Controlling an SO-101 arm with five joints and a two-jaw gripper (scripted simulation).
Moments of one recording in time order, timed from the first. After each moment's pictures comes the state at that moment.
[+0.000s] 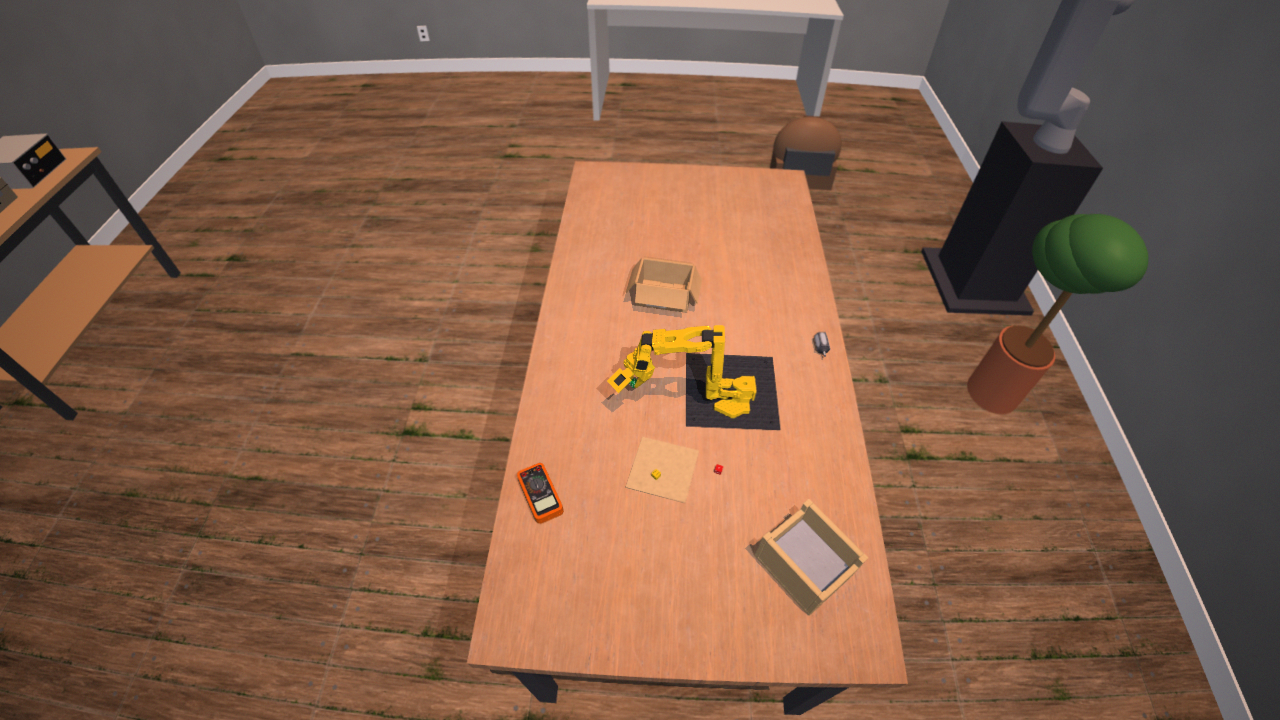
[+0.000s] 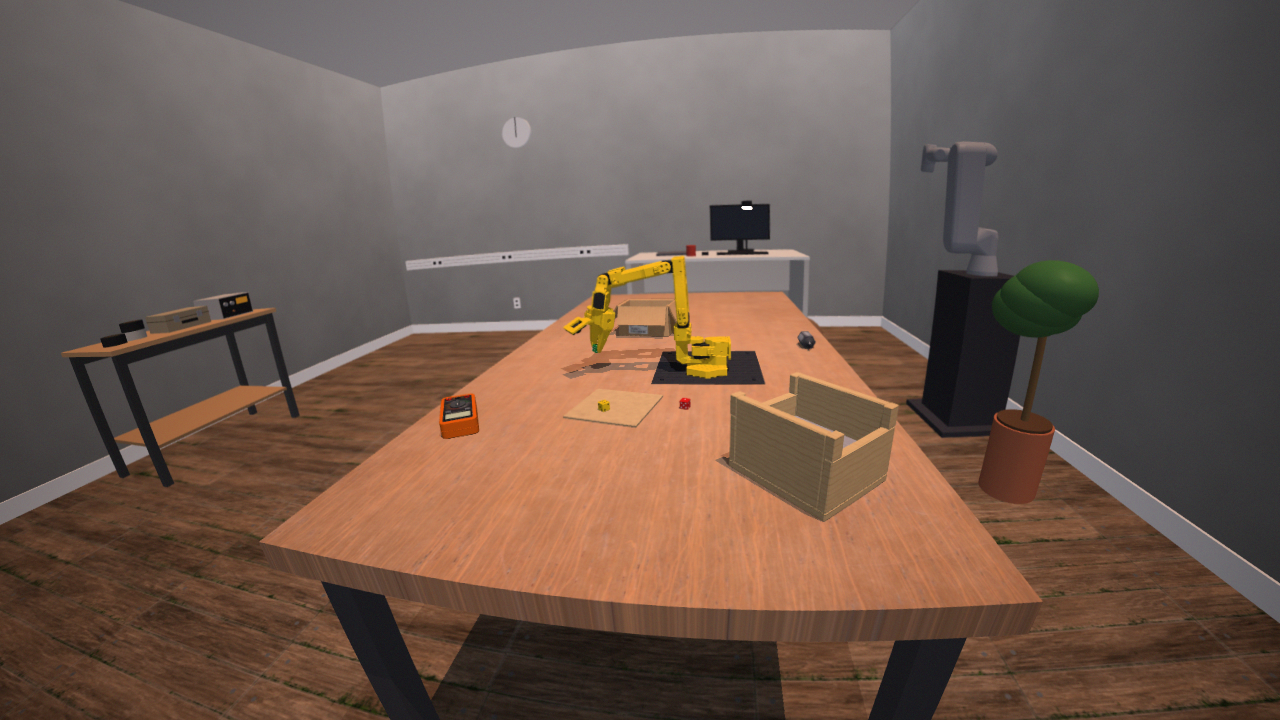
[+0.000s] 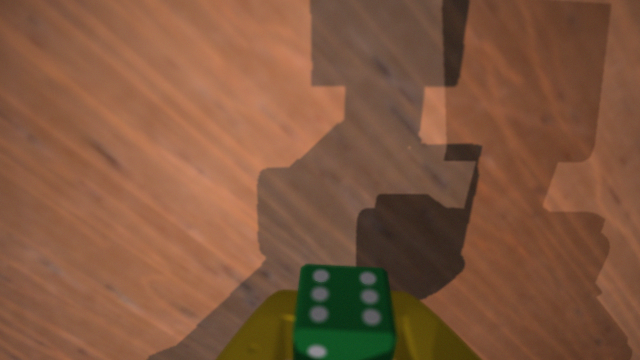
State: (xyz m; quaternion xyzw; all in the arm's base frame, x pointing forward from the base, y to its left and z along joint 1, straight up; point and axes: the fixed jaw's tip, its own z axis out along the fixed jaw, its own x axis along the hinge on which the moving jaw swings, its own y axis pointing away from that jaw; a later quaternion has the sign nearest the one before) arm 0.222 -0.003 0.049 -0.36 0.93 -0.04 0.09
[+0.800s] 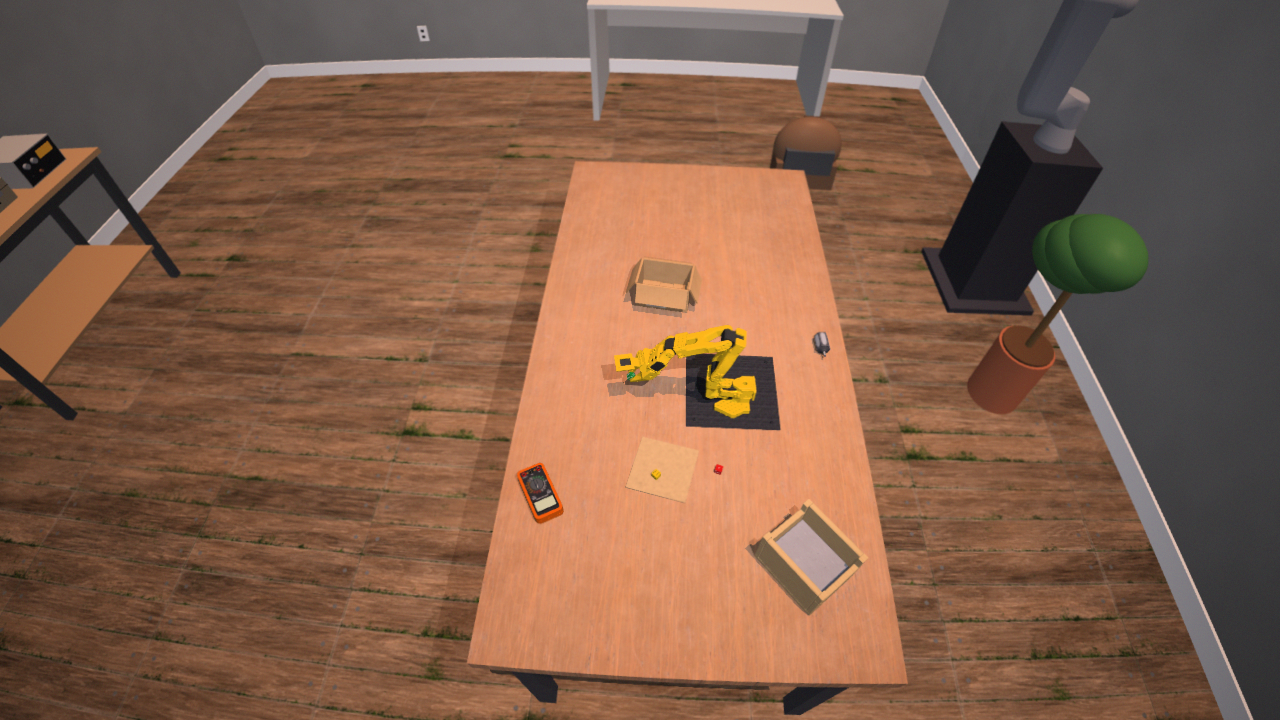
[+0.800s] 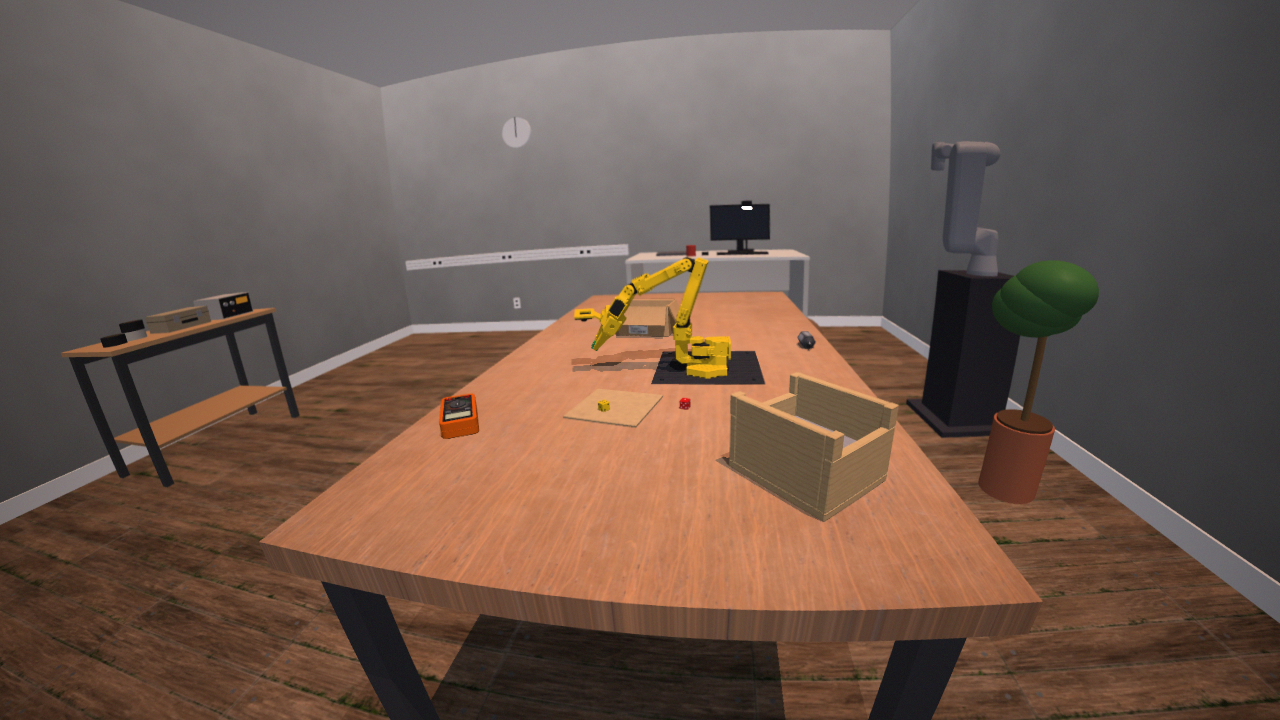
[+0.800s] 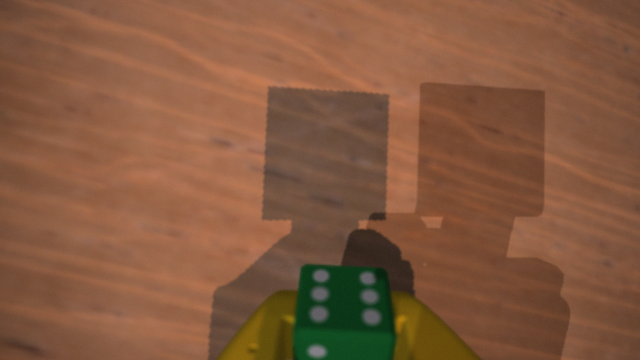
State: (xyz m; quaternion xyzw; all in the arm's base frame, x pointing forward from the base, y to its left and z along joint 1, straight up) arm 0.234 -0.021 0.049 -0.11 0.95 -0.07 0.30
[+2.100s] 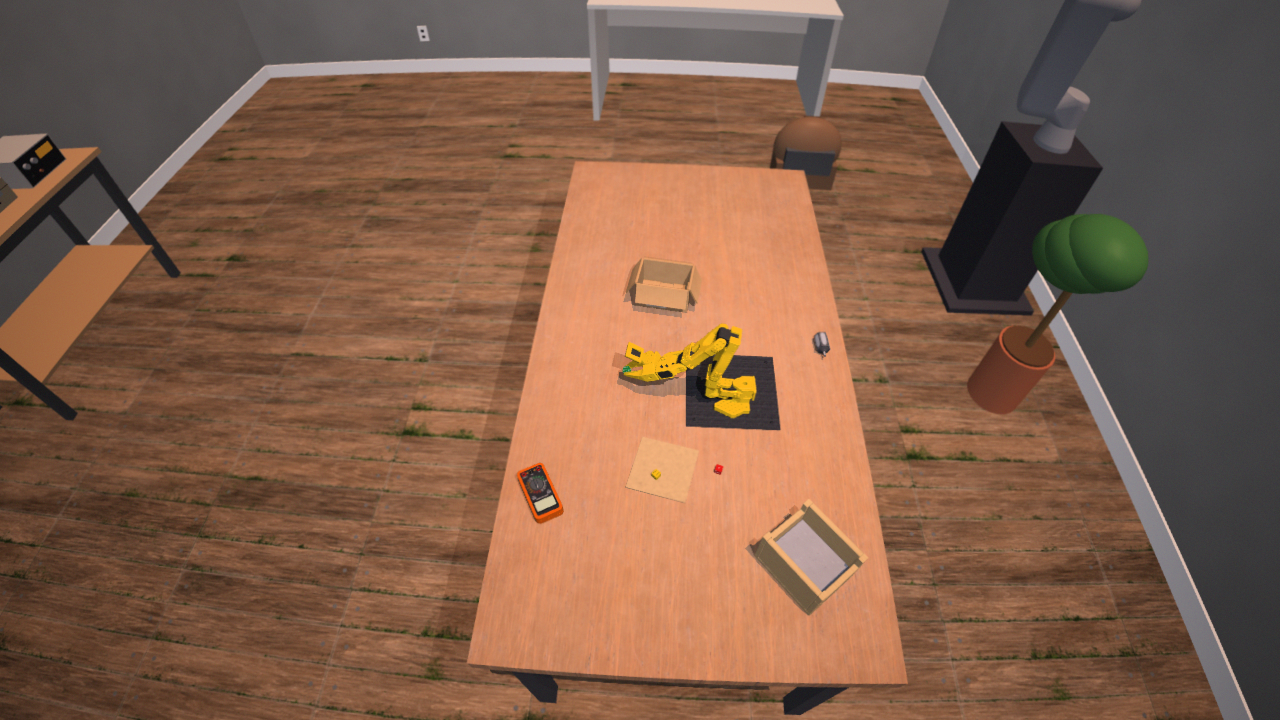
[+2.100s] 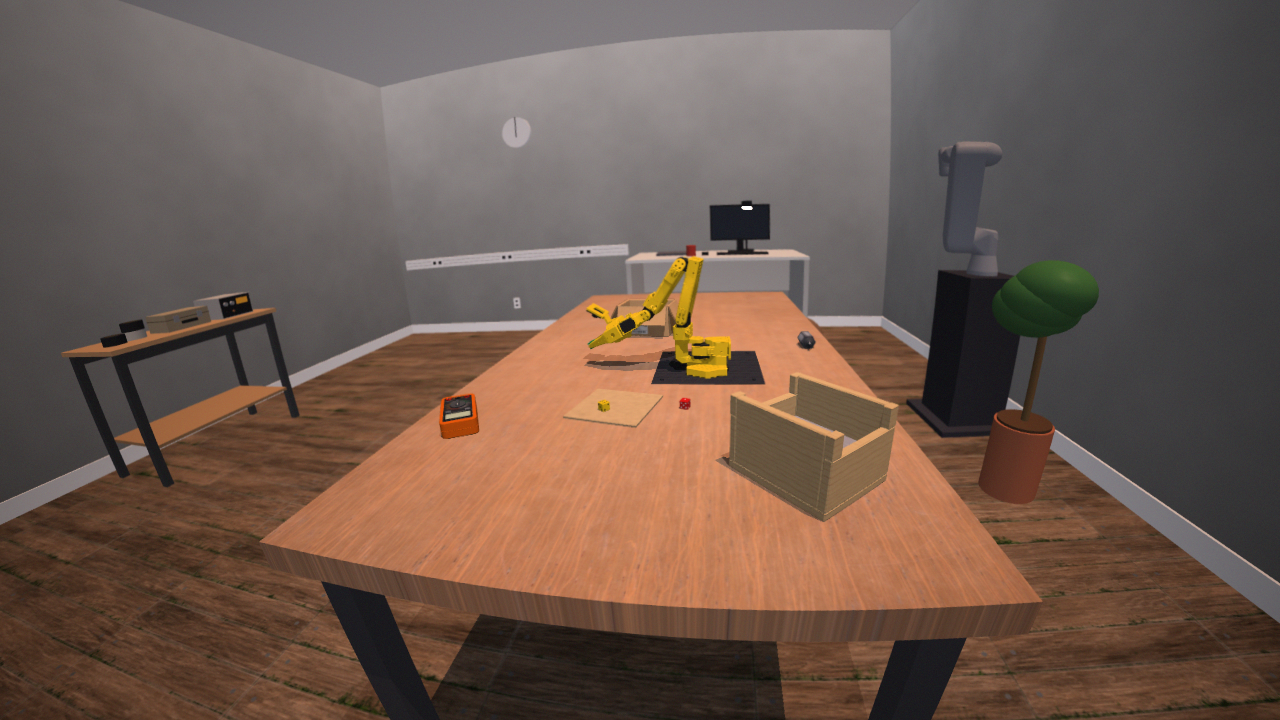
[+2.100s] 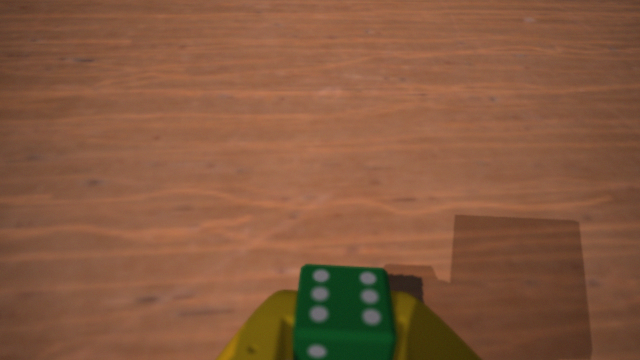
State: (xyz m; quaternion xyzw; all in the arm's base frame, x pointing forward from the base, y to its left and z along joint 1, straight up) arm 0.249 -0.041 0.049 0.05 0.86 -0.07 0.51
